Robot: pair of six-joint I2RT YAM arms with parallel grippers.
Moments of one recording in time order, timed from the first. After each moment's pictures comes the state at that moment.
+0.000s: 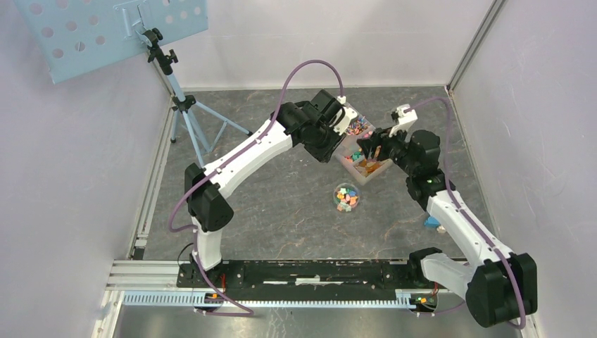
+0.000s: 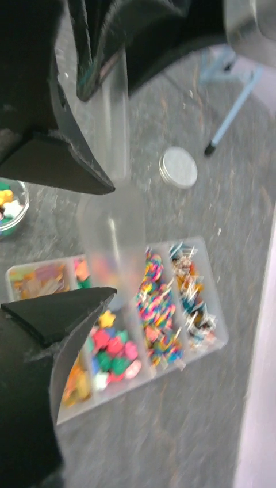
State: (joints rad) left arm -0.84 1.93 1.99 -1.07 0.04 0.02; right arm 0.25 1.05 0.72 0.12 -0.22 0.15
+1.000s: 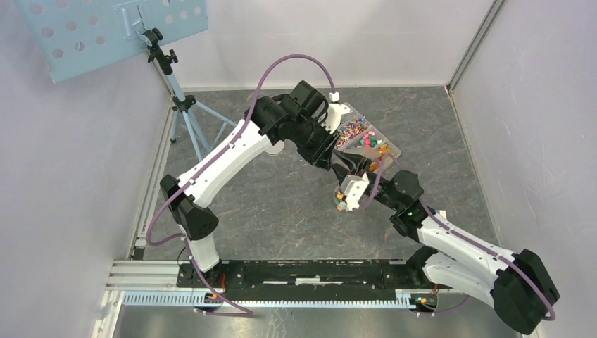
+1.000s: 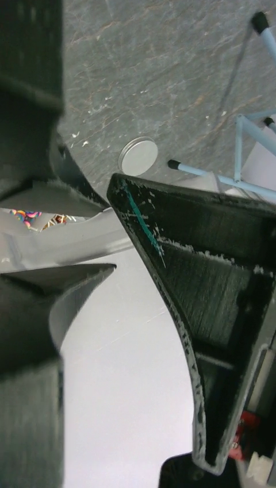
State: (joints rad) left arm -0.82 1.79 2.02 -1.16 0.37 0.02; right arm 0.66 0.94 0.43 0.68 -0.38 -0.81
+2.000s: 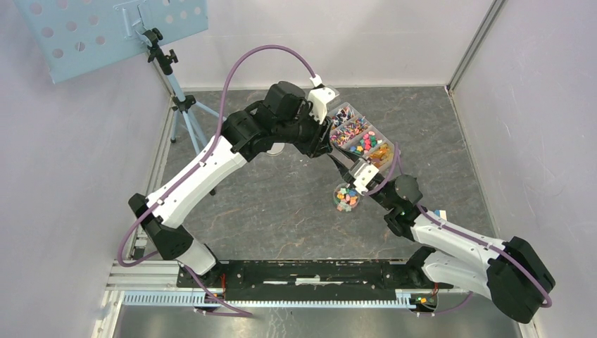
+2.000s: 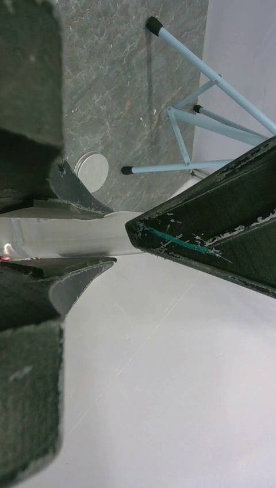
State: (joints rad) left arm -0.83 1.56 1.81 -0.84 0.23 -0.04; right arm 0.73 1.03 0.43 0.94 -0.19 -0.51
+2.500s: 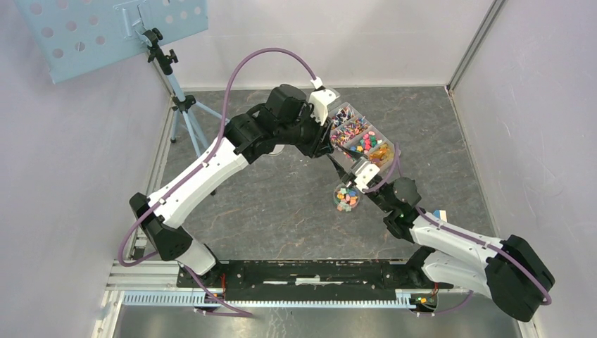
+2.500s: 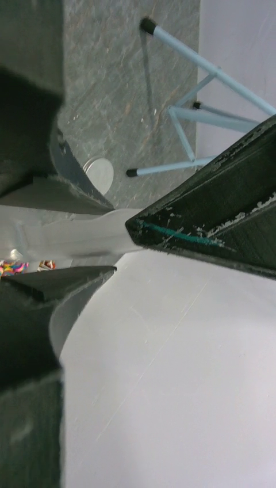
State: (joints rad) left arm -0.82 1.55 1.76 -0.78 0.24 -0.07; right arm 0.74 1.04 0.41 0.96 -0.12 -0.46
